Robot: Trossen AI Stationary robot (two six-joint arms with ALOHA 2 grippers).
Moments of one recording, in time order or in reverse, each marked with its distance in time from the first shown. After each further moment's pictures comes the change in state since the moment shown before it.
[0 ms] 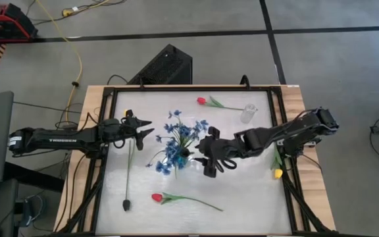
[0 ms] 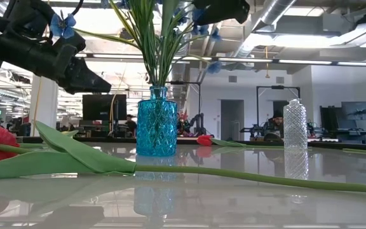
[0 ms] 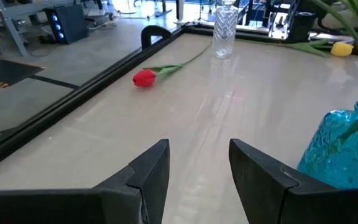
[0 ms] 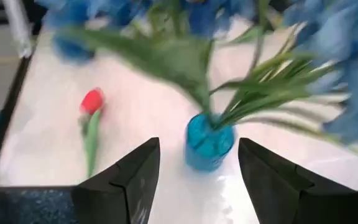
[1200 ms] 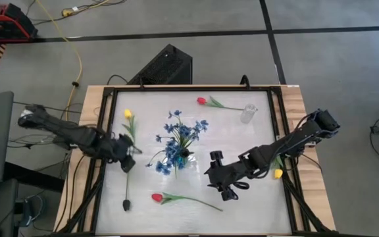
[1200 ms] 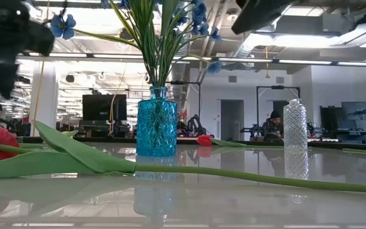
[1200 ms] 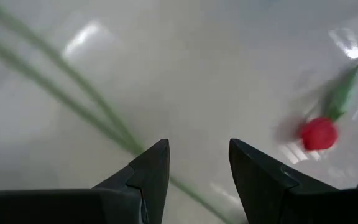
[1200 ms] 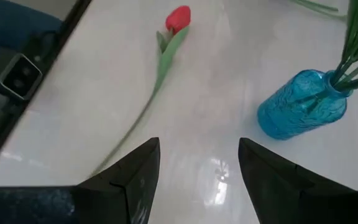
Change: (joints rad) left arm -0.601 0.172 0.482 -1.180 0.123 -1.169; right arm 0.185 0.006 -0.152 0.039 -0.074 -0.185
